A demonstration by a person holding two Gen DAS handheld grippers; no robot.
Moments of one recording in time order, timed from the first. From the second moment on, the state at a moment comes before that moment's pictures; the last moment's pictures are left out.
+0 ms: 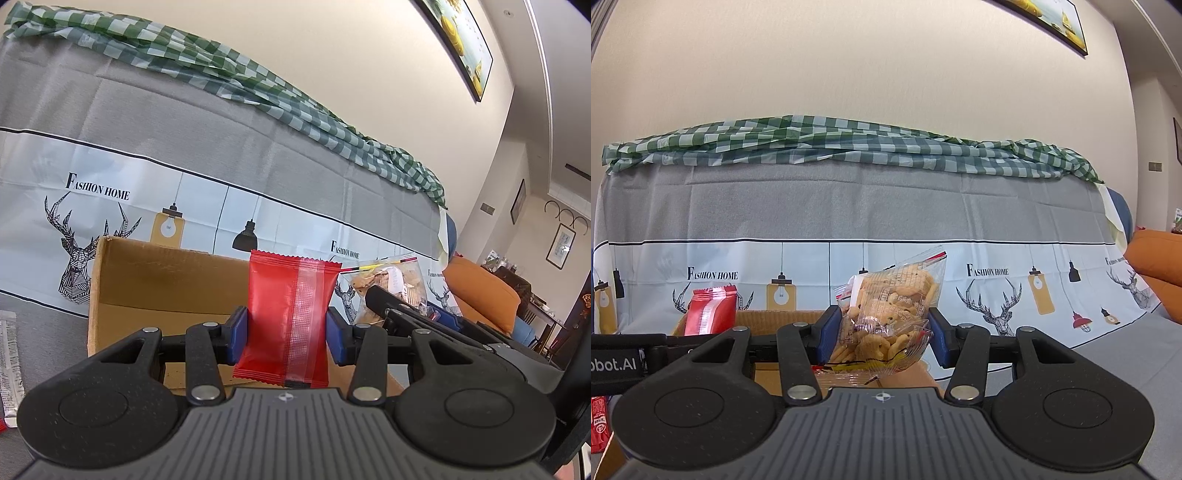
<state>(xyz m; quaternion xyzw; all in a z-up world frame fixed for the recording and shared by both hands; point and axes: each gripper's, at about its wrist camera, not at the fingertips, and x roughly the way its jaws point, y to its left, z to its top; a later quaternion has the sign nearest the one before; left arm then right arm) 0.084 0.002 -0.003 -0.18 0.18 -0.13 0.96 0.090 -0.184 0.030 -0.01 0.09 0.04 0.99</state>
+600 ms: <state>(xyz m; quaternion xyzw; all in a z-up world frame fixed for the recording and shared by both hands) 0.085 0.014 -0.004 -0.18 0.18 -0.11 0.96 0.096 -0.172 0.032 -0.02 0.11 0.03 0.99</state>
